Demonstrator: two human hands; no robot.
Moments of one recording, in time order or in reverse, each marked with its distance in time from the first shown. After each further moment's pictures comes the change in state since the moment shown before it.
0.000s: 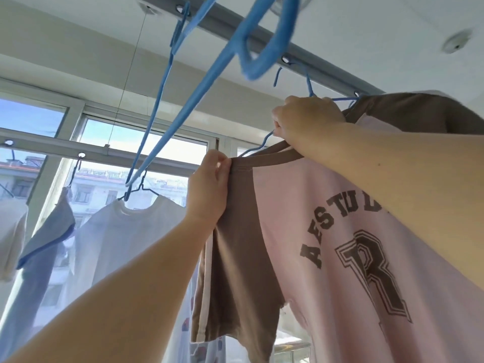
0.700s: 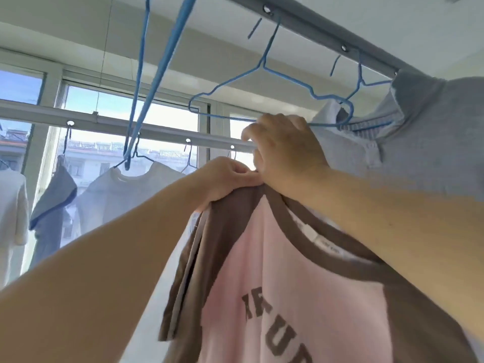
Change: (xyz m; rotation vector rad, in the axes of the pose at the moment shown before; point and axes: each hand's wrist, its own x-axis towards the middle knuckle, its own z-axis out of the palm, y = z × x) left_hand -0.036 0.035 -0.026 -0.092 -0.799 -0.449; right_hand -0.096 -0.045 0.012 0.279 0.061 -0.099
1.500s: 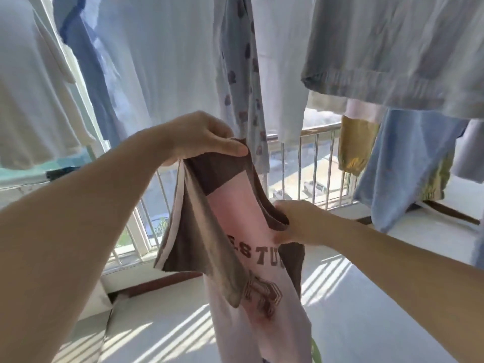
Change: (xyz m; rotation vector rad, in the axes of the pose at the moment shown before) left_hand -0.177 -0.135 0.023 0.255 -0.331 -0.411; right_hand -0.301 -0.151 0.080 0.869 -1.243 0.235
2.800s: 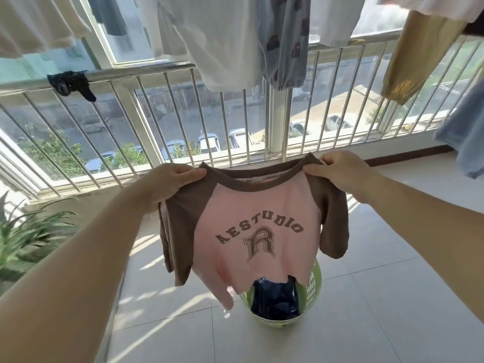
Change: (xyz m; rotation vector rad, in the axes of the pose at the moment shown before) left_hand -0.082 -0.197 0.105 -0.479 0.036 -0.645; right_hand 0.024 0.054 0.083 0.550 0.113 0.340
